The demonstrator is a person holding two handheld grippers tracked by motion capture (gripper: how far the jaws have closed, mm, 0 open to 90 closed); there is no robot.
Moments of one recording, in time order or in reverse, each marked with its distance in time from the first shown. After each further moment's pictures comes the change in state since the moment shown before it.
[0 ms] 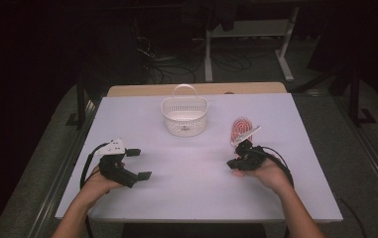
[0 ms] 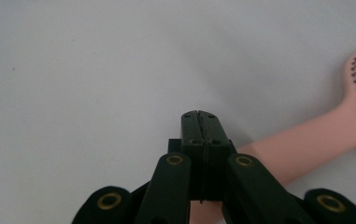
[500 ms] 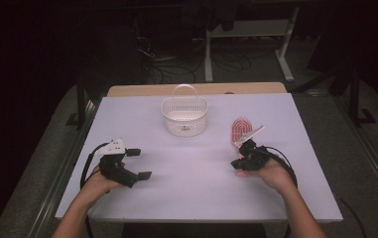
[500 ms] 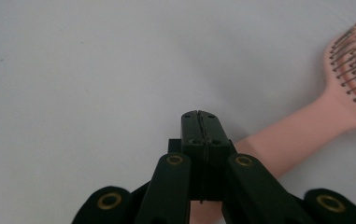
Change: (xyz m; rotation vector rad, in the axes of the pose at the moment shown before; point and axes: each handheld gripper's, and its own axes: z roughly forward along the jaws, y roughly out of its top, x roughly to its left) left arm 0.000 0.000 0.001 -0.001 -0.002 -0.001; right arm -0.006 -0.005 -0.007 0.023 -0.022 0.024
